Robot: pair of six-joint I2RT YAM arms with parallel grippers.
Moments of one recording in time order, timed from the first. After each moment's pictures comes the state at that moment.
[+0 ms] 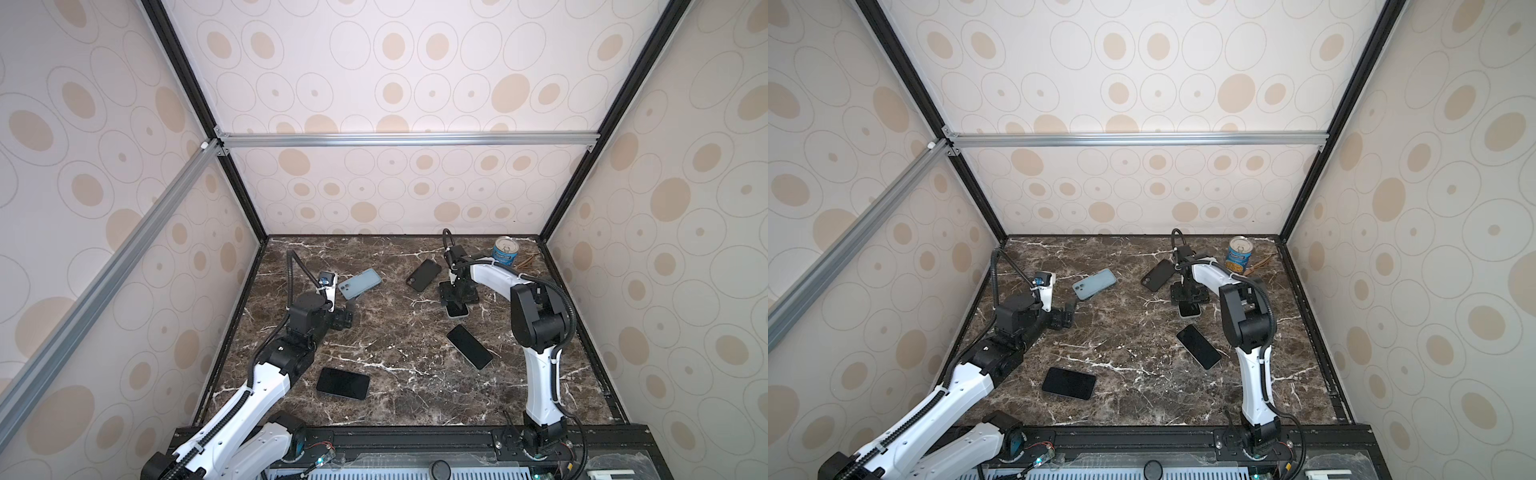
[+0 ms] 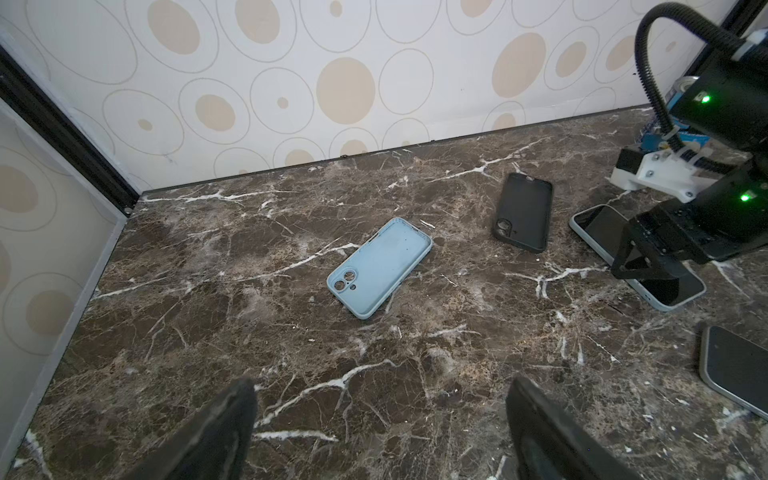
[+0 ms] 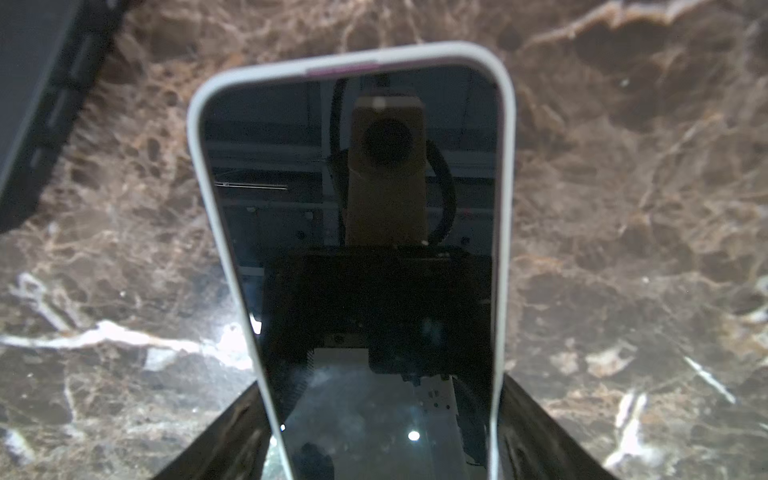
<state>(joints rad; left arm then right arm) -0.40 0.91 0.64 -0.15 -0.19 -0.05 0.33 2.16 1.63 -0.89 0.03 0.31</state>
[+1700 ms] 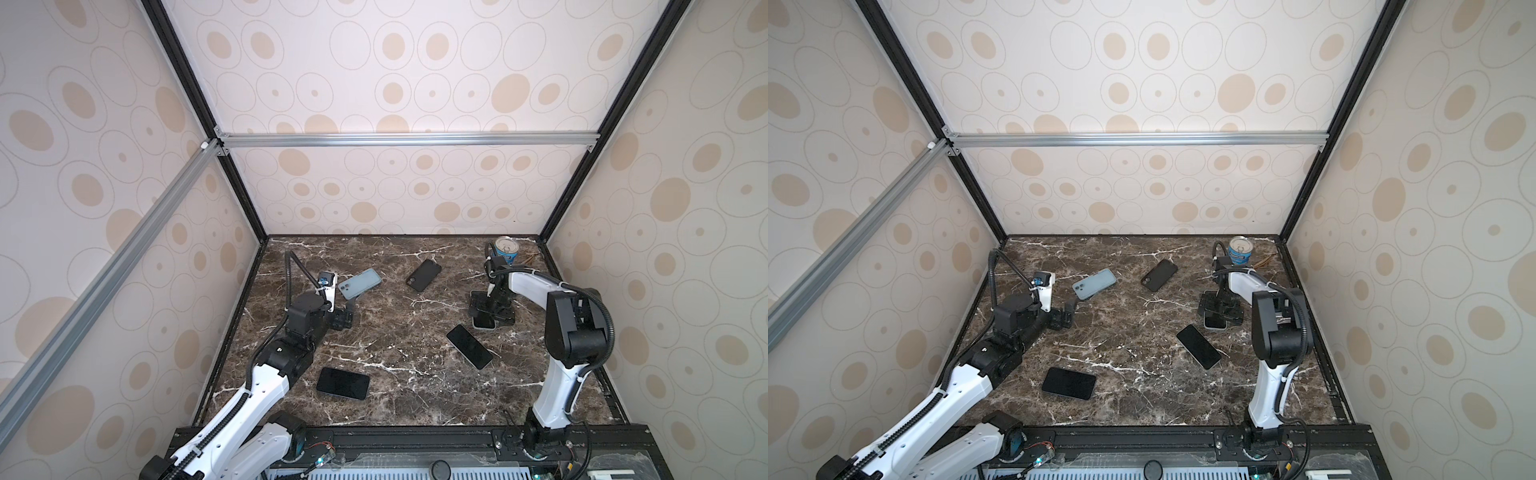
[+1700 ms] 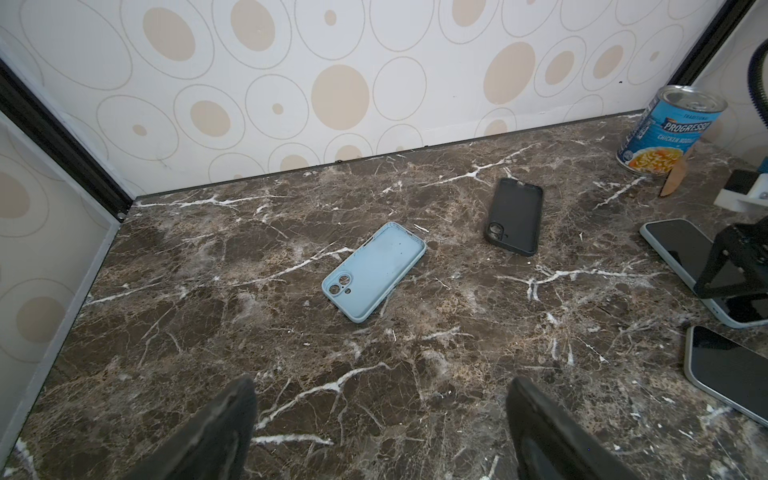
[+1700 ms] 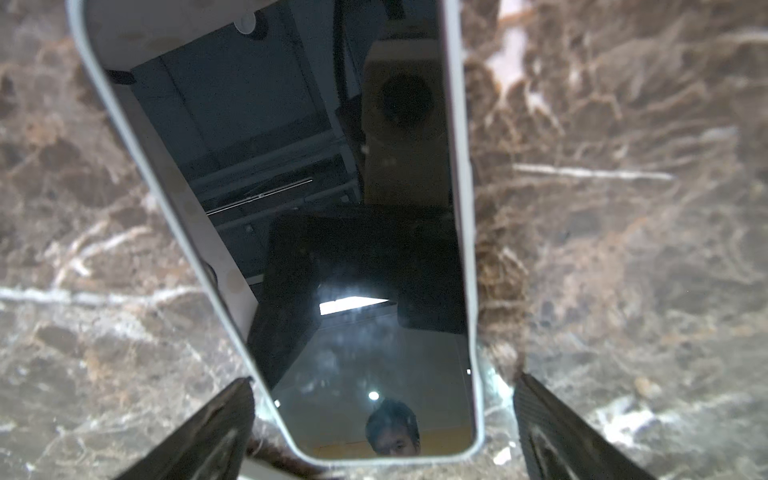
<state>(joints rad) -0.40 0.89 0.64 -0.15 -0.17 -0.05 0.12 1.90 1.30 -0.89 -0.04 0.43</state>
